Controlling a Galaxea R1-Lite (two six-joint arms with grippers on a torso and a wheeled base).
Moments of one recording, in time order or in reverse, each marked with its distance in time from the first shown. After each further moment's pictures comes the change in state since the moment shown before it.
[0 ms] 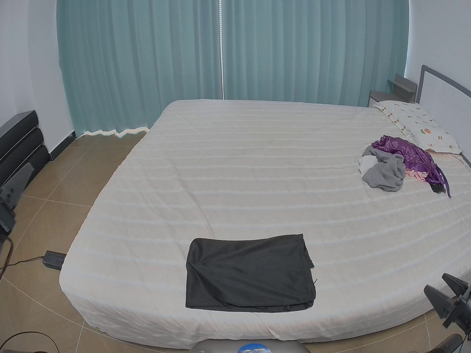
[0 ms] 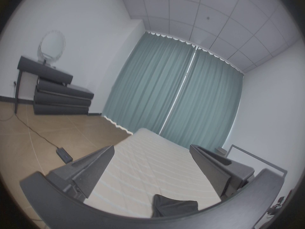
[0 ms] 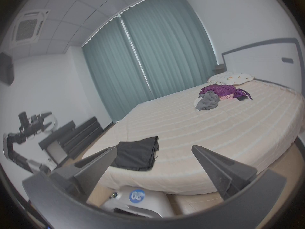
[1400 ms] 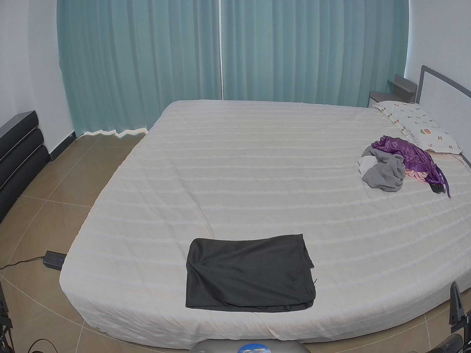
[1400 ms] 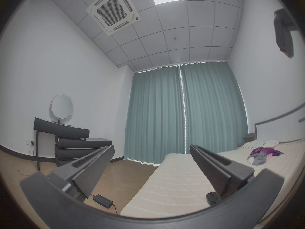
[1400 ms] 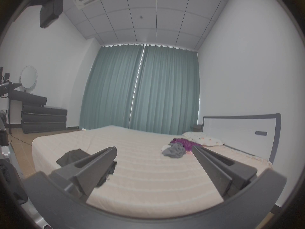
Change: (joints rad) left arm 0.396 -0.777 0.346 0.096 -0.234 0.483; right arm -0.026 -0.449 0.066 -0.003 -0.265 -0.444
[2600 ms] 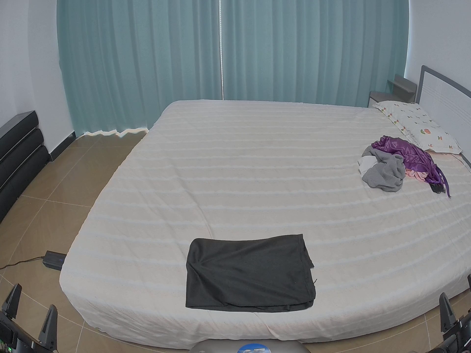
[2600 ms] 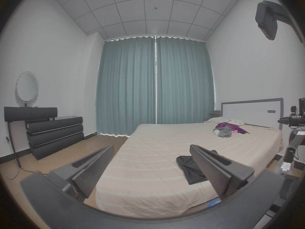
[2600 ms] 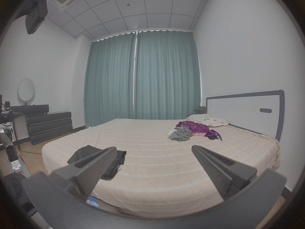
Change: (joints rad) left arm 0.008 -0.010 0.063 0.264 -0.338 -0.059; right arm 0.000 0.002 0.001 0.142 0.020 0.136
